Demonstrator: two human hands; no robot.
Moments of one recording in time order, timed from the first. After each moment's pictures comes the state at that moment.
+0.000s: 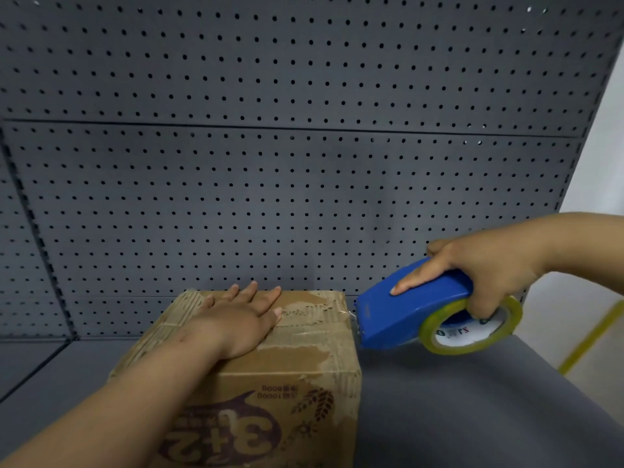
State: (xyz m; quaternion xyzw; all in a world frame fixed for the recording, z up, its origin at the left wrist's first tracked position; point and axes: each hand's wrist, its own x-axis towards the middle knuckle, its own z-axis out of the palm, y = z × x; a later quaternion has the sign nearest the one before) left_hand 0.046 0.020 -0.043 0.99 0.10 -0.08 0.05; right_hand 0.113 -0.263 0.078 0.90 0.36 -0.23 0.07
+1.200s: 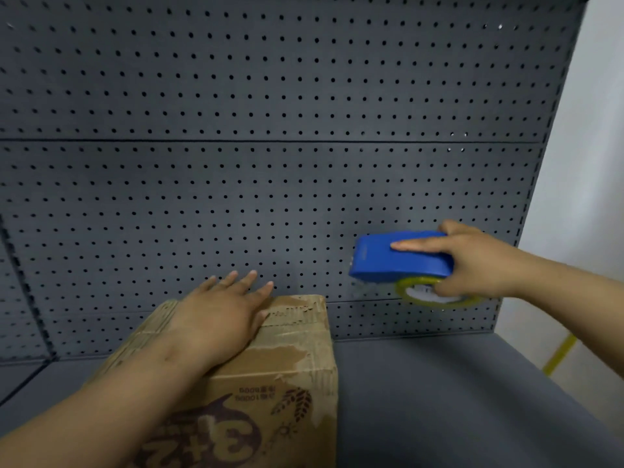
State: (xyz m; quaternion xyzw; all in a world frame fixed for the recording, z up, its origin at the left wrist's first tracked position) left_hand 0.041 0.006 -0.029 0.99 0.02 0.07 -0.08; right_hand 0.142 -0.305 0.039 0.93 0.34 0.09 -0.07
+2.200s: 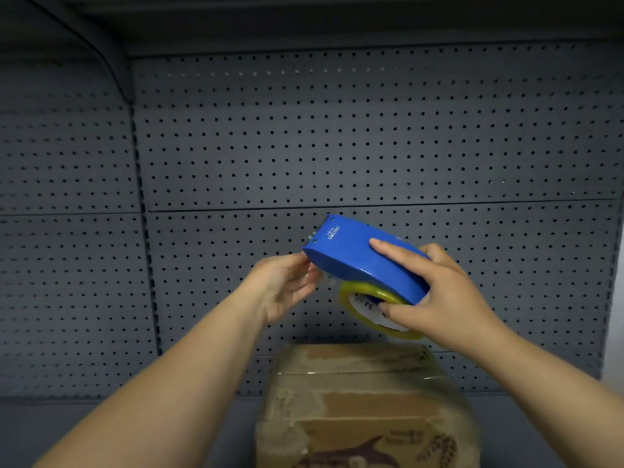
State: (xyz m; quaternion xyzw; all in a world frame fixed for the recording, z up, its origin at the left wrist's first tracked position) left_hand 0.023 0.094 0.064 0.59 0.06 0.13 0.80; right_hand 0.028 -0.126 0.054 0.81 0.39 0.26 -0.35
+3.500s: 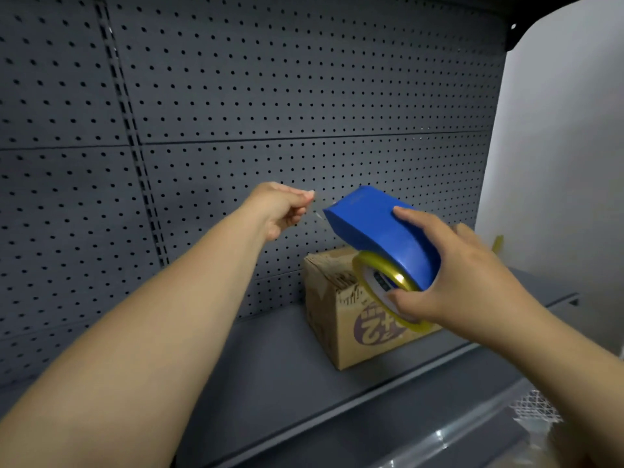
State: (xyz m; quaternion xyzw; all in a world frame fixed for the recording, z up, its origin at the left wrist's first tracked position) left_hand -0.032 0.195 0.063 0.71 -0.05 0.04 0.70; right_hand -0.199 -0.001 0.019 0.93 0.10 0.25 -0.25
